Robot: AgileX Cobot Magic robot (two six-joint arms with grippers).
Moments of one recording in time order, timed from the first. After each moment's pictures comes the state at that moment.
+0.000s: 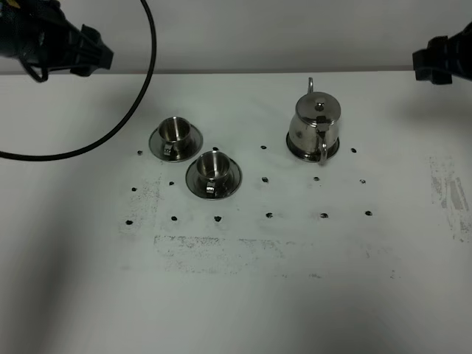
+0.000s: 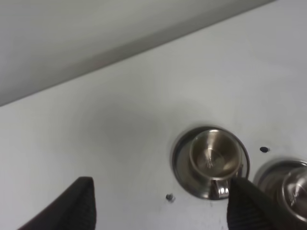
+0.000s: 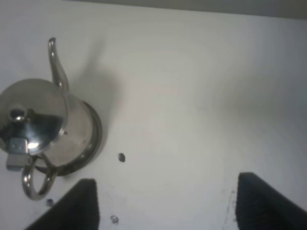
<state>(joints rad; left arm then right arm) -0.14 1.66 -1.36 -0.32 0.48 0.50 -0.06 1.67 -1.33 0.27 0.65 -0.28</state>
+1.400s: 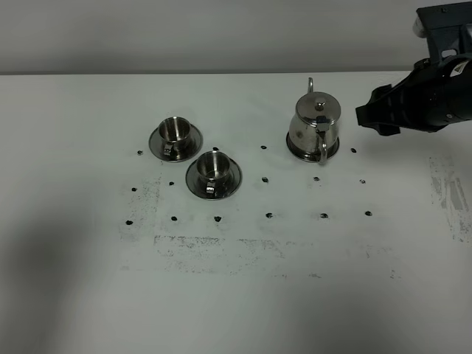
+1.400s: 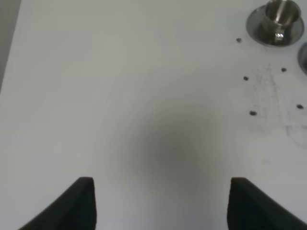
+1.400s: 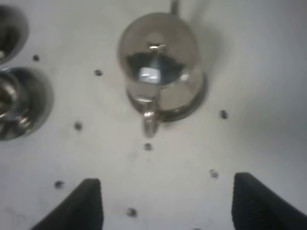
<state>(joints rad) -0.14 0.57 -0.79 0.11 0.97 -0.04 0.19 1.55 -1.13 0.26 0.59 -0.22</state>
